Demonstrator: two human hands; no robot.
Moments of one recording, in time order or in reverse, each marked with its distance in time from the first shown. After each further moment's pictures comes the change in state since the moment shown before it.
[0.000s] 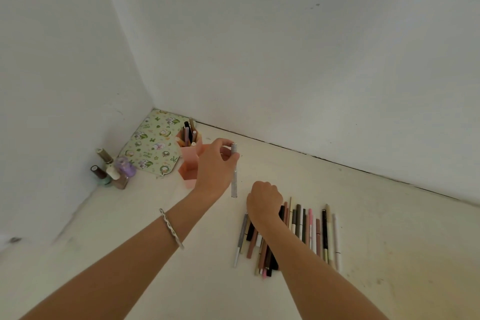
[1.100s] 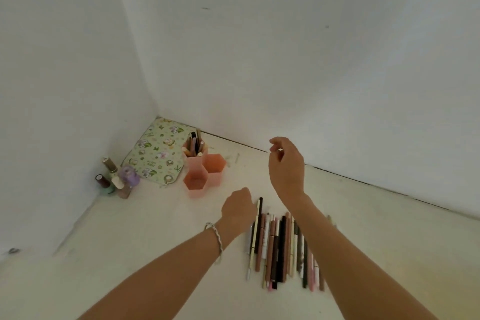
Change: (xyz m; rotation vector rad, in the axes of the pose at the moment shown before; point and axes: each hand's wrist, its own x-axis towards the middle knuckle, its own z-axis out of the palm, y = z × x) left_hand -0.020 -0.049 0.051 0.662 -0.431 -0.168; right_hand 0.020 0.003 -0.096 0.764 0.532 -0.238
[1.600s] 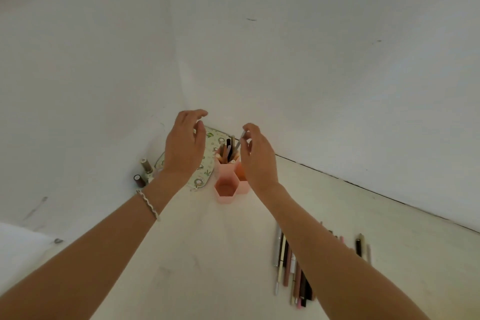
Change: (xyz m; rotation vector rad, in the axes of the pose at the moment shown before) left_hand 0.009 -0.090 -0.190 -0.287 0.892 0.383; right_hand 0.001 -0.084 0.091 0.056 -0.152 -0.280
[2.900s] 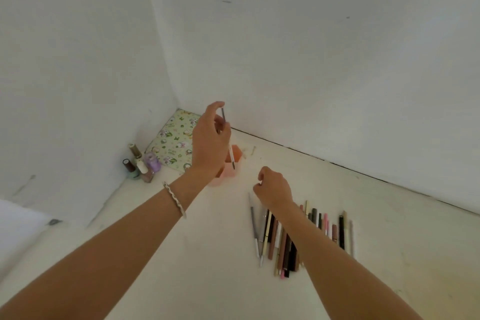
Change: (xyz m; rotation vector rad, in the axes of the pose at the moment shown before) left_hand -0.039 0.069 0.049 -0.224 -0.059 -0.228; right_hand -0.084 0.086 -0.037 -0.371 -0.460 0.414
